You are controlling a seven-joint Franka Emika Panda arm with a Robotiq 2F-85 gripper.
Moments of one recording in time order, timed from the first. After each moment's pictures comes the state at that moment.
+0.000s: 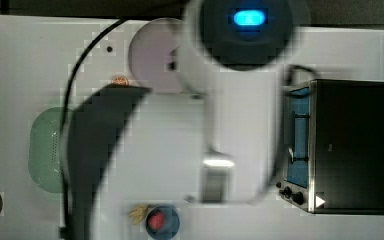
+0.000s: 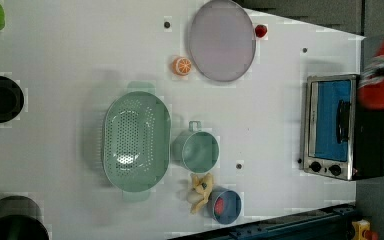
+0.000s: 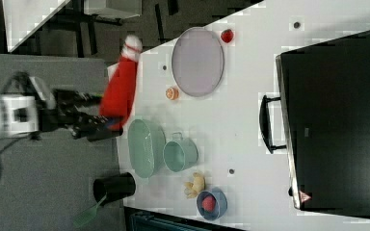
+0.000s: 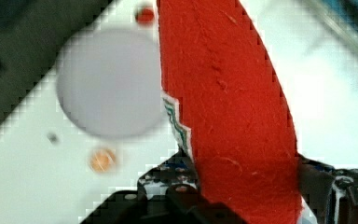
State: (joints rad) arm 0.05 0.03 -0.05 -1.67 0.02 0.12 0.04
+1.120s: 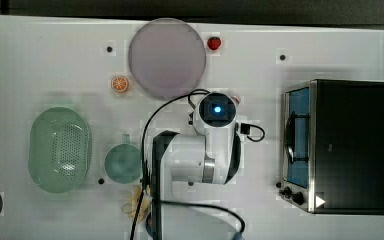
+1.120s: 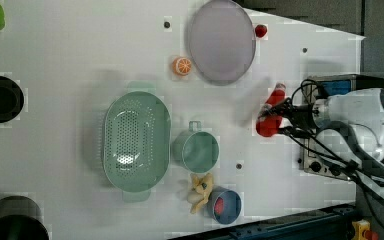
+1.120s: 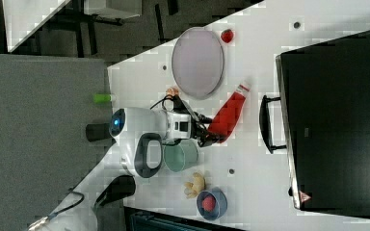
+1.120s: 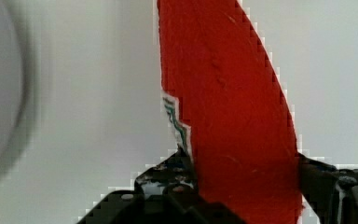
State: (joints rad) arm 0.04 0.29 -0.10 -2.30 0.01 0.89 0.04
